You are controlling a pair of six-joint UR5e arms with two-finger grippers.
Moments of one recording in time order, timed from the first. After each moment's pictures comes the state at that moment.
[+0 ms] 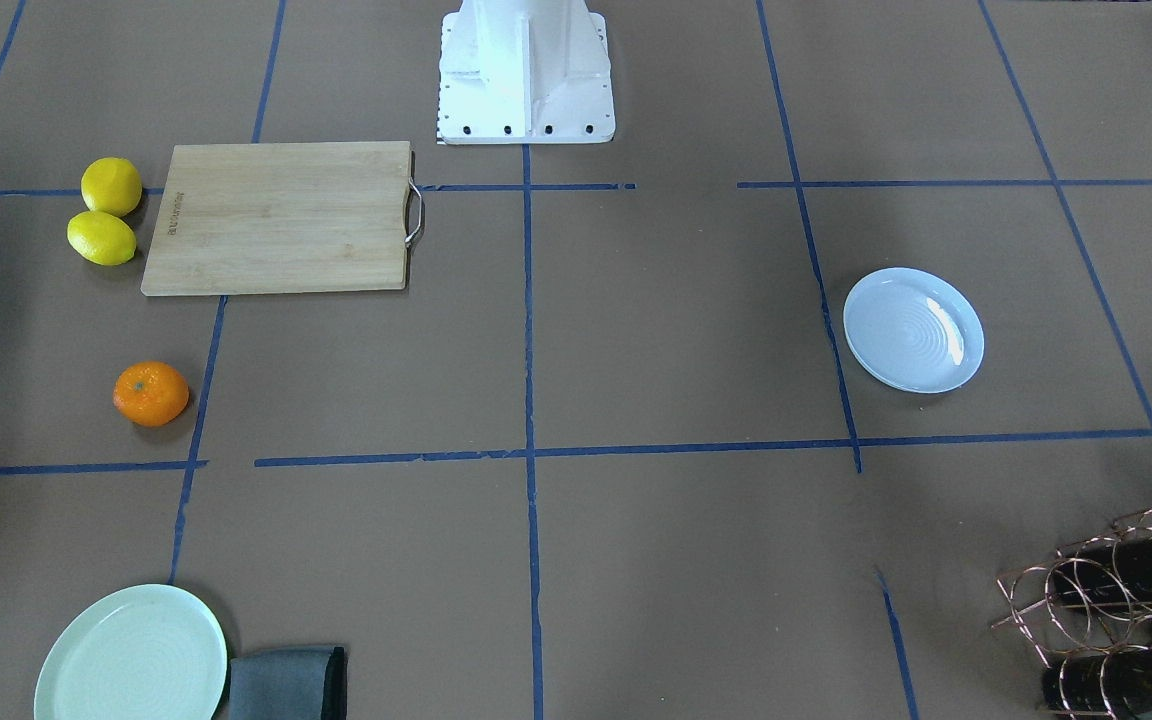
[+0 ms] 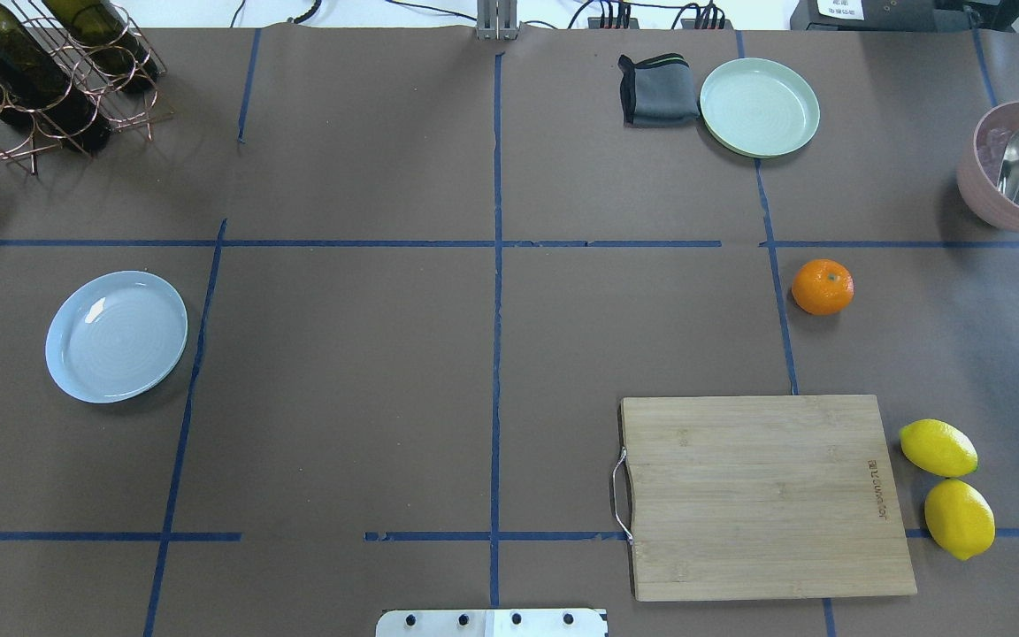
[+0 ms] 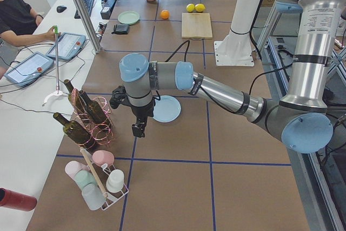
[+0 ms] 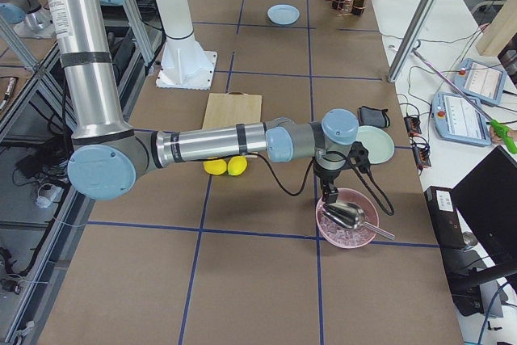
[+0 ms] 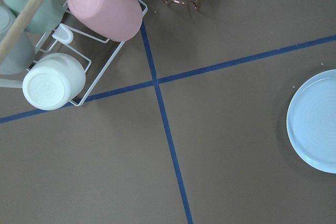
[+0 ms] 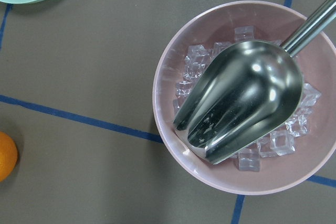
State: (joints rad) left arm -1.63 -1.66 -1.86 -1.18 -2.32 0.32; right arm 1.46 -1.42 1.56 -1.49 2.38 -0.02
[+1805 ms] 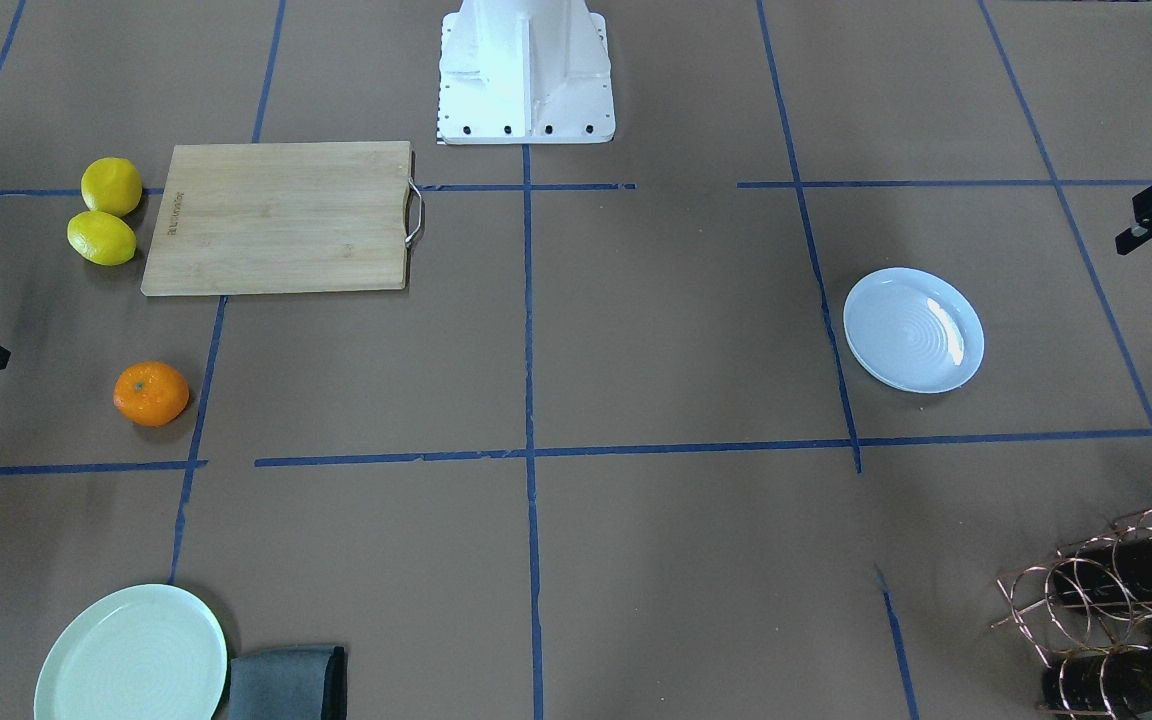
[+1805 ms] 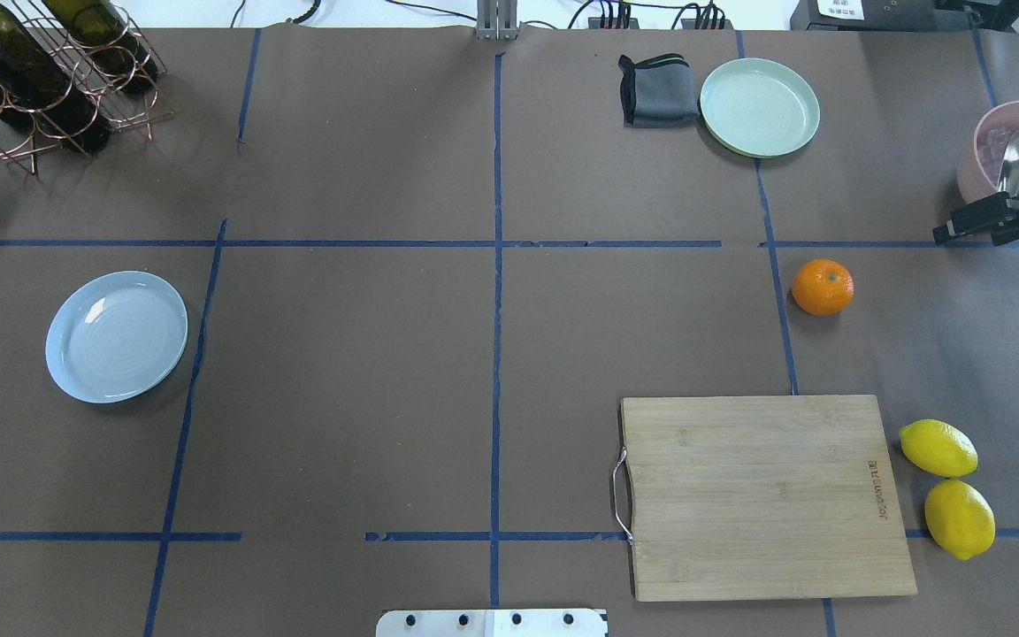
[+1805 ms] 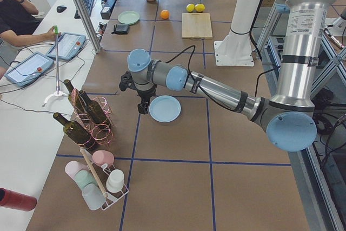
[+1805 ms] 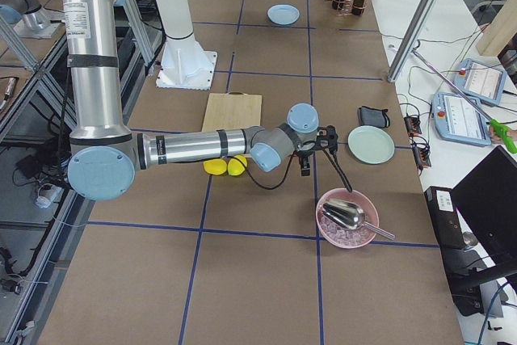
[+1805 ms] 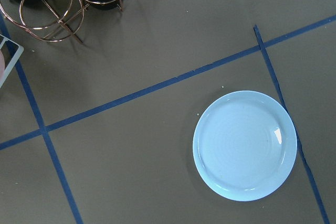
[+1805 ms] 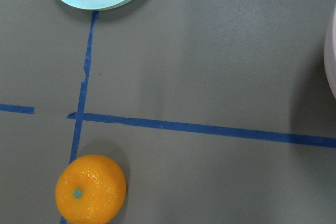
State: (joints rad) left arm -1.34 -1.62 -1.85 -1.58 -2.41 -0.16; right arm 1.20 -1.54 1.62 -0.98 2.39 0.65
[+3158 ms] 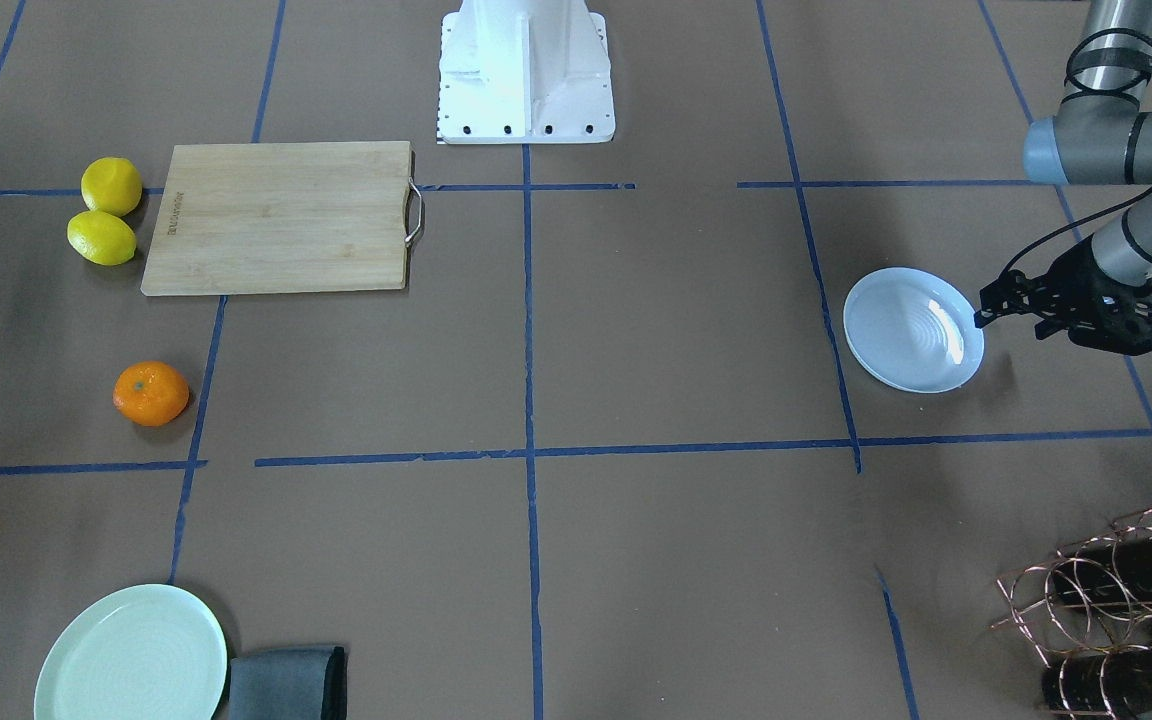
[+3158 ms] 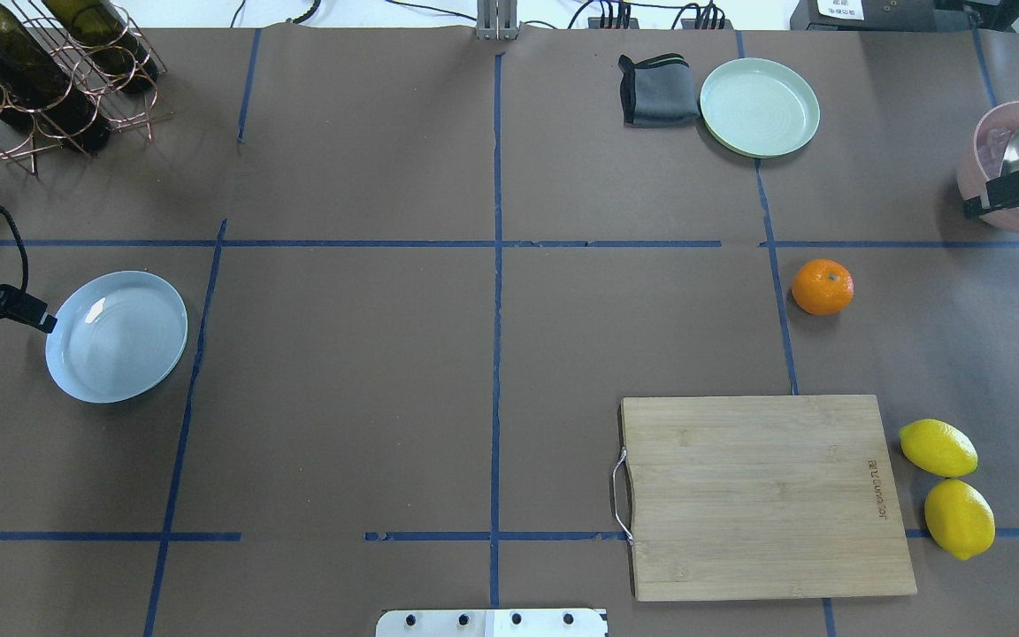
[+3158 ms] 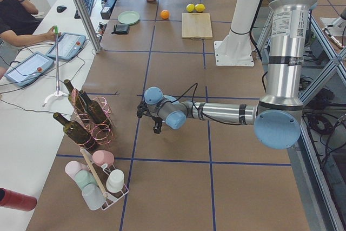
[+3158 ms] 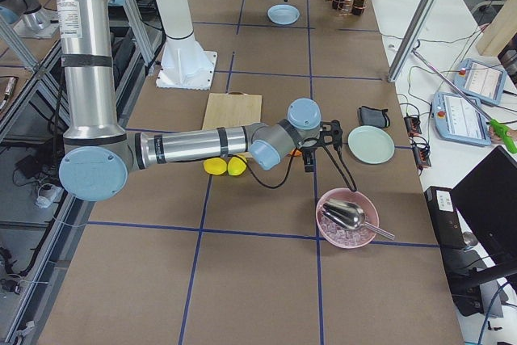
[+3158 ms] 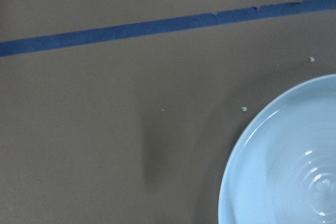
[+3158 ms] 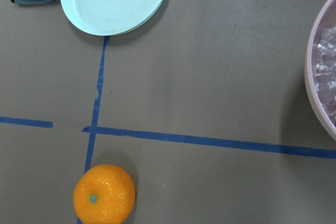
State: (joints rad) left arm -1.03 -1.59 -1.50 -2.17 -2.33 -0.56; right arm 1.28 -1.54 1.64 -0.99 2.44 0.64
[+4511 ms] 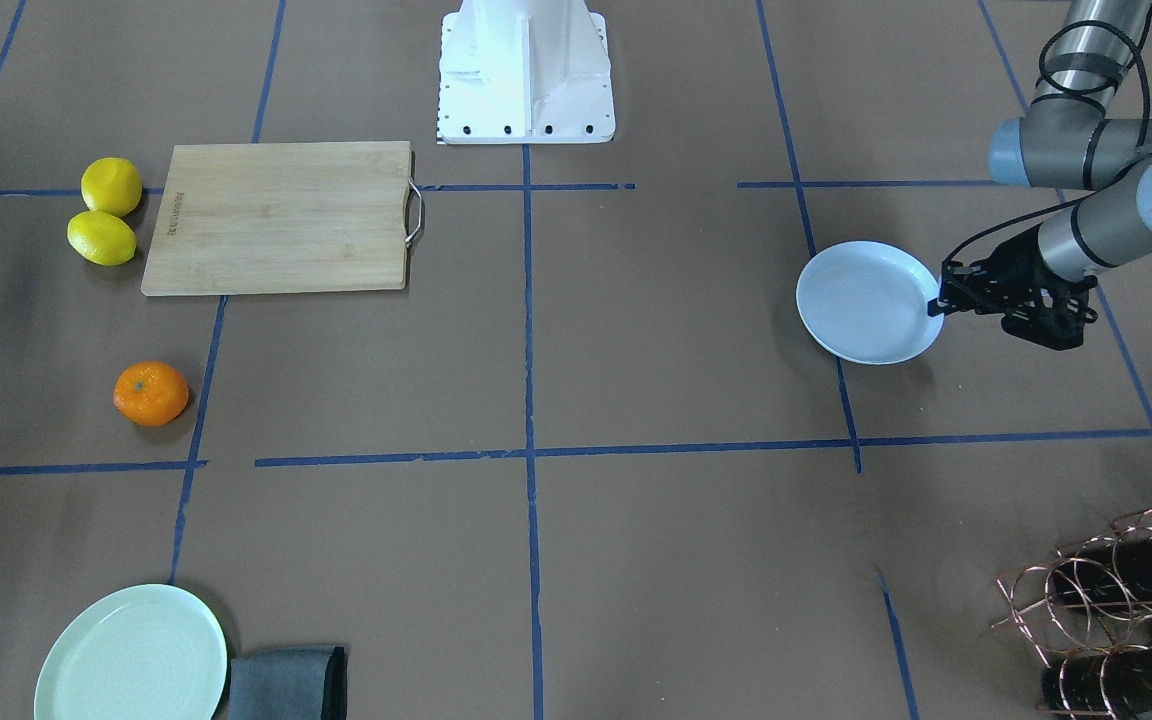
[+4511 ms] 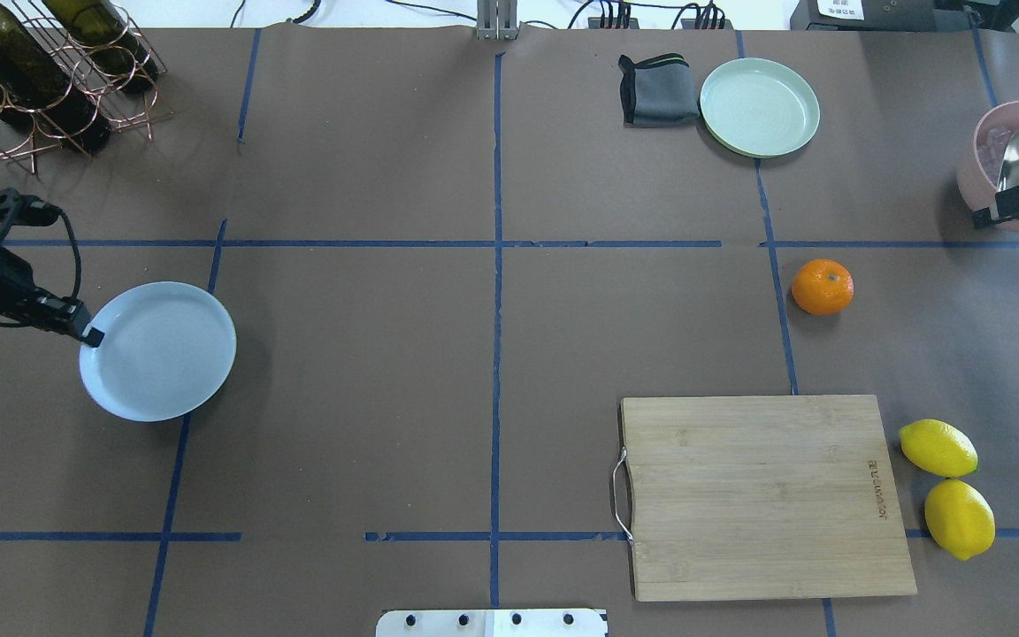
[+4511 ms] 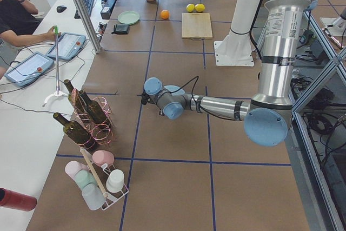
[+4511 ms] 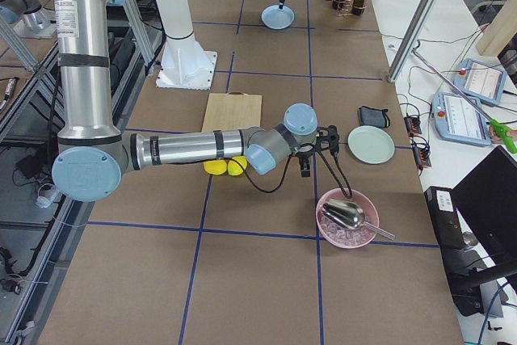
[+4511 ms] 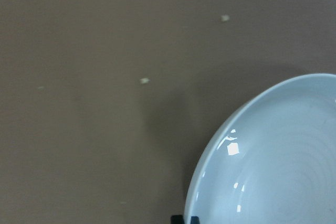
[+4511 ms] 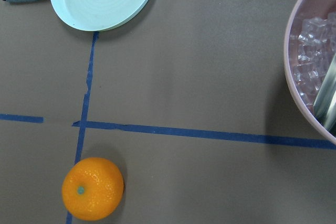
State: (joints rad) left arm -0.98 -1.68 -1.56 -2.19 -2.52 -0.72; right arm 1.28 -1.56 1.64 -0.98 2.43 0.63
